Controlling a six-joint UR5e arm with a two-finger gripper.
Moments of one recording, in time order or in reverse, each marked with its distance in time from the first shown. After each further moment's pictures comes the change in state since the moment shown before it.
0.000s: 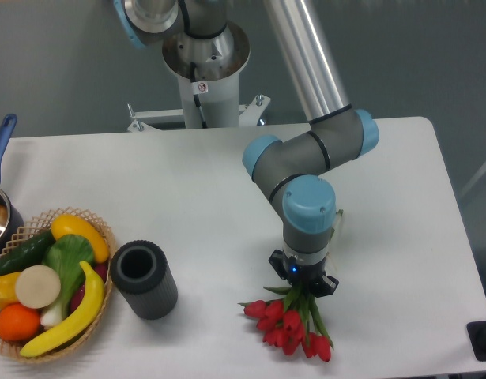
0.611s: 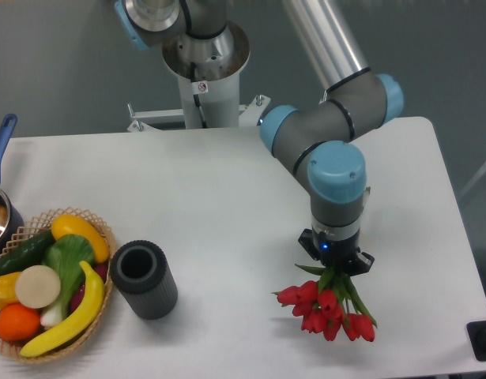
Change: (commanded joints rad) arm 0.032 0.037 0.110 -0.147 0.016 0.022
